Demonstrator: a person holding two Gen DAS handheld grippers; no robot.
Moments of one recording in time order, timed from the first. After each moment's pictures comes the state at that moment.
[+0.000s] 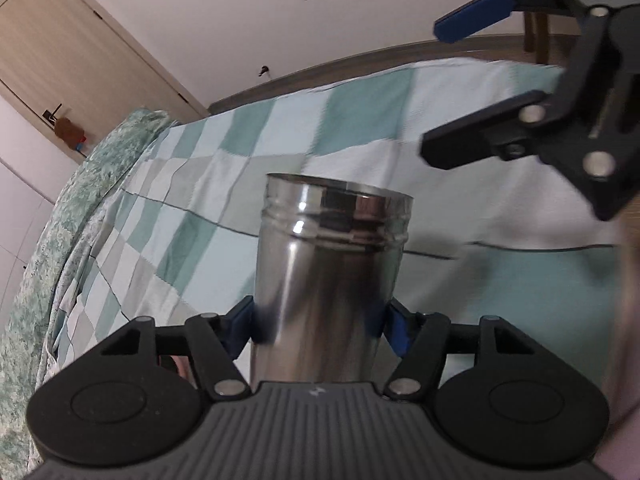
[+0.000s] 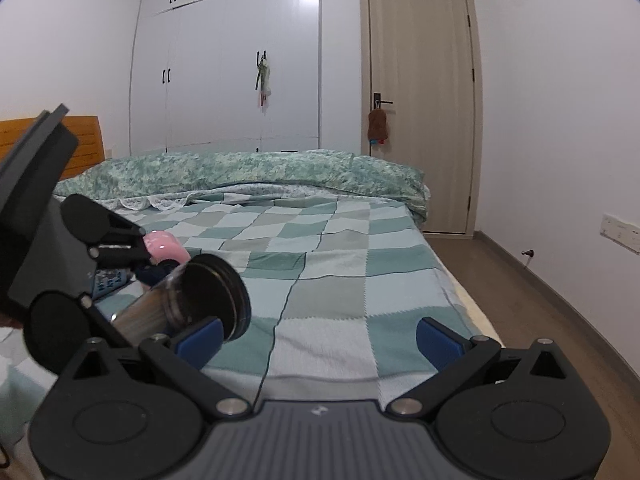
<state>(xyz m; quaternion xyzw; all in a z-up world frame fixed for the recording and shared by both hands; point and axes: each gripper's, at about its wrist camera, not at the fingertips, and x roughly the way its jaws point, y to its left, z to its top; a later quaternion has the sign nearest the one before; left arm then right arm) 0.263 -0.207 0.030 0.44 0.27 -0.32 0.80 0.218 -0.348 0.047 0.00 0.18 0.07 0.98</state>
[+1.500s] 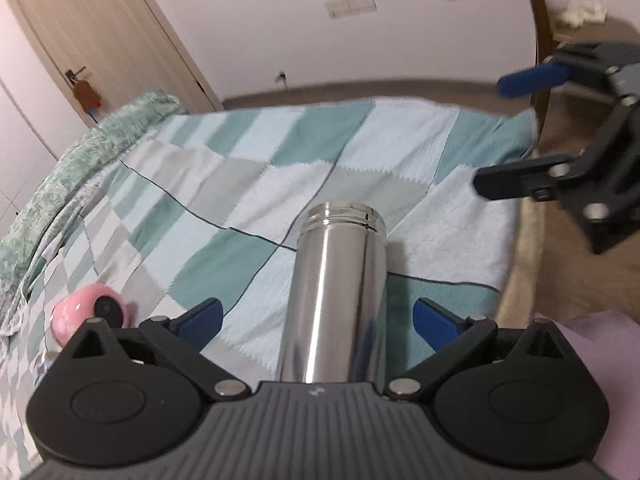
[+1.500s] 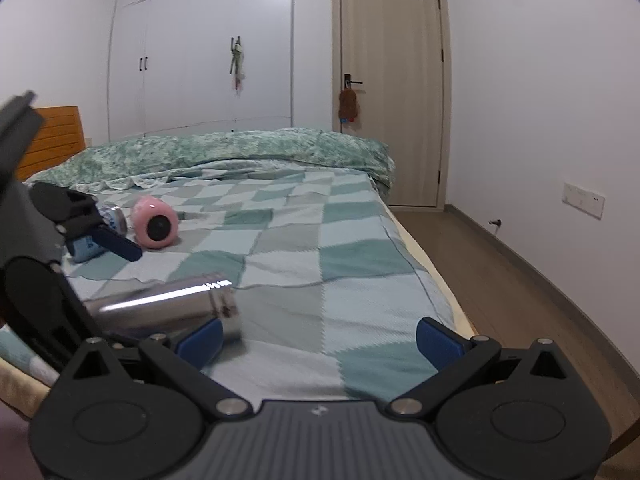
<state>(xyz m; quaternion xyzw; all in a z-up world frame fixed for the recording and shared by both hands) 0.184 -0.205 0.035 0.33 0.28 -0.31 0.84 0.119 -0.380 0.035 0.00 0.21 0.04 0.98</state>
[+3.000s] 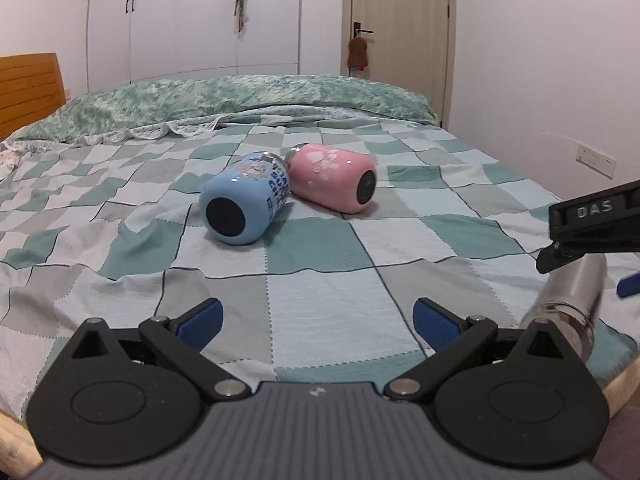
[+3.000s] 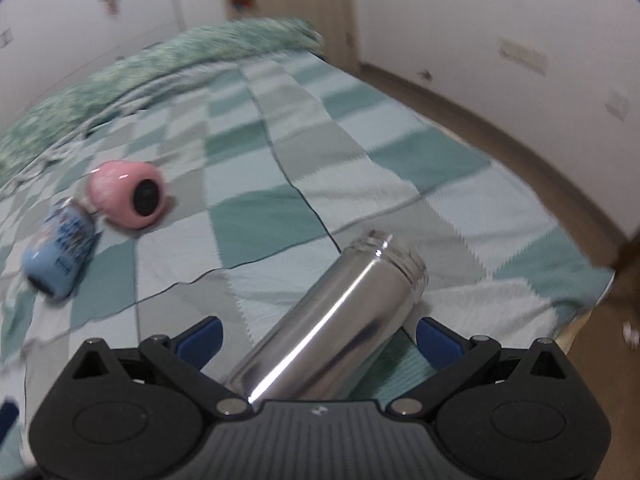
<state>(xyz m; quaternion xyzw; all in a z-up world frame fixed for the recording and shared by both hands) 0.161 0.005 0.030 0.00 0.26 -0.04 0.96 0.226 -0.225 0.052 0.14 0.41 -0.13 0.89</state>
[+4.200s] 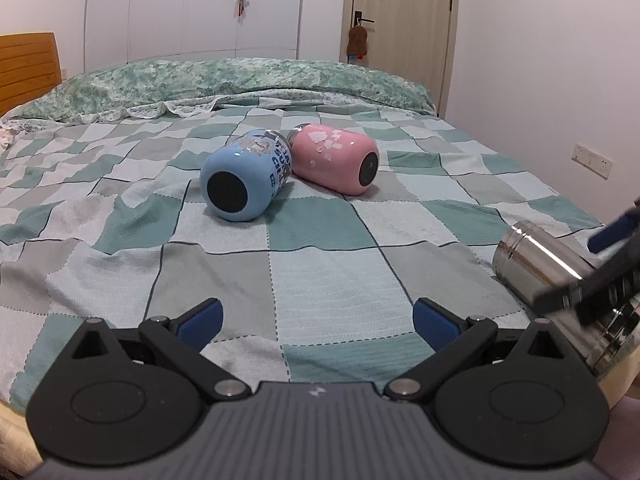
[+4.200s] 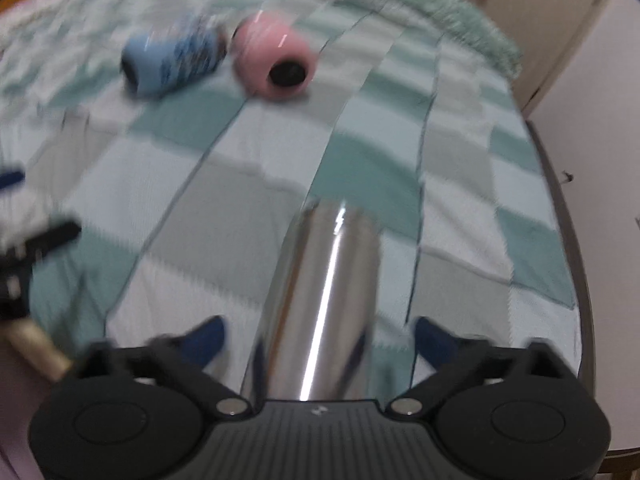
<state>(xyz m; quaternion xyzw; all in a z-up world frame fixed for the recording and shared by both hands) 0.158 0.015 0.021 -0.01 0.28 -0.05 0.96 0.254 -0.189 0.047 -0.16 0.47 0.09 0.86</state>
